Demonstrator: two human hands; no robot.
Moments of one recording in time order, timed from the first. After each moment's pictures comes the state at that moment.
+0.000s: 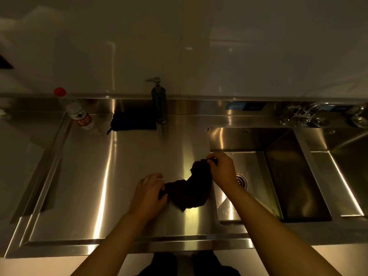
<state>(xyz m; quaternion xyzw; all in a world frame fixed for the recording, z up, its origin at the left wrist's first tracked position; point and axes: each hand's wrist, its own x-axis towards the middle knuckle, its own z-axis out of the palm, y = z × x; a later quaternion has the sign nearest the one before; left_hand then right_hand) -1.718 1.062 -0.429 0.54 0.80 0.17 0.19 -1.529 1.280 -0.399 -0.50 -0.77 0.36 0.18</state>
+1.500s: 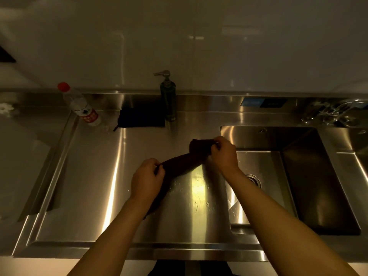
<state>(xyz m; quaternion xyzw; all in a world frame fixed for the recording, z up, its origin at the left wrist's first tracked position) -1.757 1.103 -0.420 0.34 0.87 0.30 0.16 -1.591 1.320 -0.422 -0.51 -0.73 0.41 0.20</state>
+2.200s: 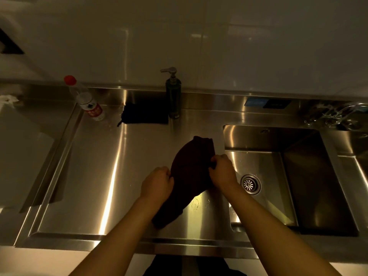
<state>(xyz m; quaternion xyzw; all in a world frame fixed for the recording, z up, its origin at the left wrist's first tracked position) -1.735 1.101 -0.430 0.37 0.87 0.18 0.27 -1.567 1.282 -0.455 -0.51 -0.79 0.34 0.02</state>
